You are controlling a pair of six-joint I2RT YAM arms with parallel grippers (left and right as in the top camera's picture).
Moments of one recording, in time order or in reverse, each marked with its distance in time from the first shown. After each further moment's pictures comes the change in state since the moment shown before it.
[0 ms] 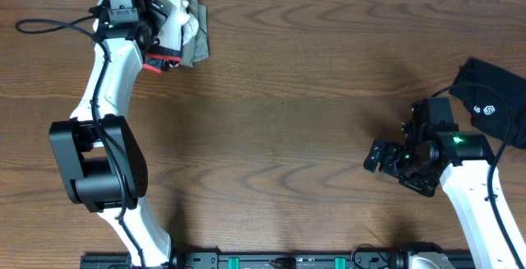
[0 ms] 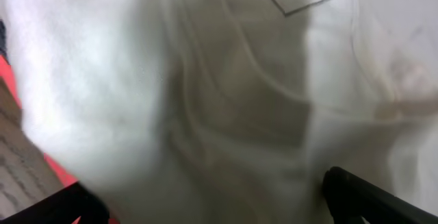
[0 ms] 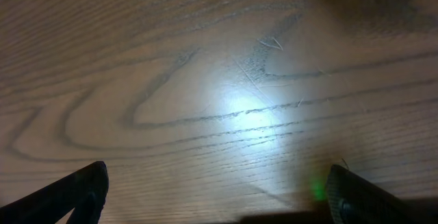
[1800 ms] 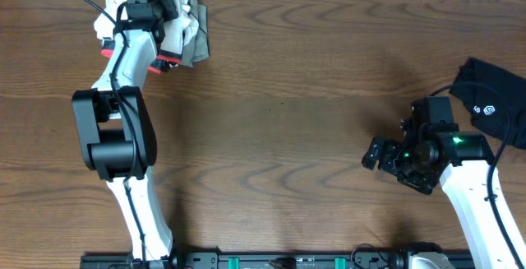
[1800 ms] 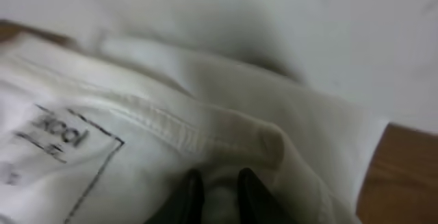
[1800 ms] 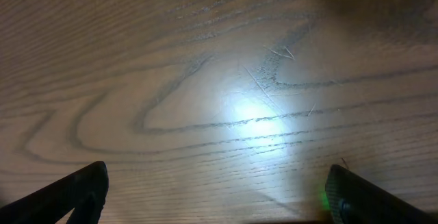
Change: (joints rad) left arm -0.023 0.215 0.139 0.335 0.003 0.692; right arm 0.000 0.000 -0.004 0.030 -0.021 -0.001
